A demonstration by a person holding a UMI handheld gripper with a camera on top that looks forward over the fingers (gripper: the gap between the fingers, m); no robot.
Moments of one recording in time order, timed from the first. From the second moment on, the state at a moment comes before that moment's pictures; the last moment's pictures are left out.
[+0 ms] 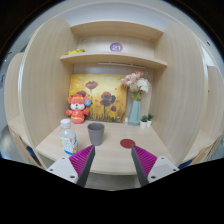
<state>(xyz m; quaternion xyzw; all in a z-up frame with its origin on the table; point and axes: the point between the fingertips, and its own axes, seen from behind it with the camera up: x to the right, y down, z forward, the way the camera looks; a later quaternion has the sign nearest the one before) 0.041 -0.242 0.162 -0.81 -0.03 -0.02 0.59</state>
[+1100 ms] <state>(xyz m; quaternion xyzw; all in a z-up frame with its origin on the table) -0.155 -0.102 0.065 -0.79 -0.07 0.07 0.61</state>
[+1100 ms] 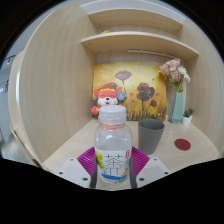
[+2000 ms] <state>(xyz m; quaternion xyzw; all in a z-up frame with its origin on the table) -0.171 0.015 0.185 -0.67 0.35 0.41 0.50</state>
